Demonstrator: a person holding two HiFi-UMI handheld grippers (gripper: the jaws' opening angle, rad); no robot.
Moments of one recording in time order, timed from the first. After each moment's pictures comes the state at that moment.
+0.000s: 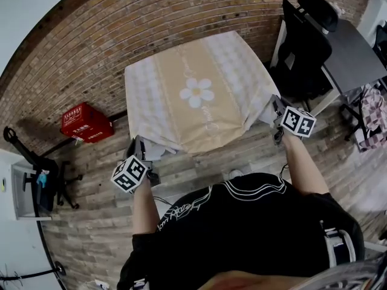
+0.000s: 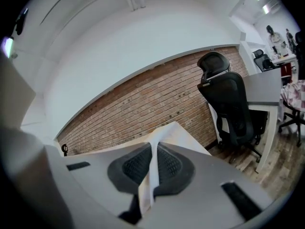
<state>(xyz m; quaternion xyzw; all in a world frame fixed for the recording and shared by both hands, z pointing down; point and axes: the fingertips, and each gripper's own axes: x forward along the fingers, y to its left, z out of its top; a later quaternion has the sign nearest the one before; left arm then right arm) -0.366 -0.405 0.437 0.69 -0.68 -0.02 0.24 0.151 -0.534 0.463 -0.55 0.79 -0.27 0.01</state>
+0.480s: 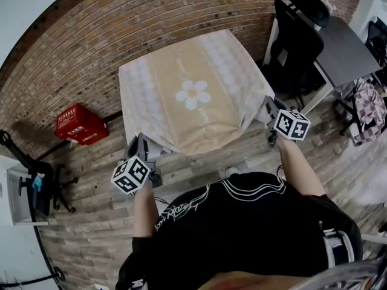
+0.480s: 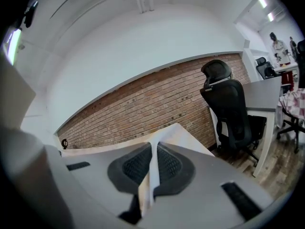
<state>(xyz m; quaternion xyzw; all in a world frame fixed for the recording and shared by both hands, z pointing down) -0.330 -0.388 0.420 0.72 -0.65 -0.02 0.23 0.132 -0.494 0.457 -0.56 0.79 -0.24 0.00</state>
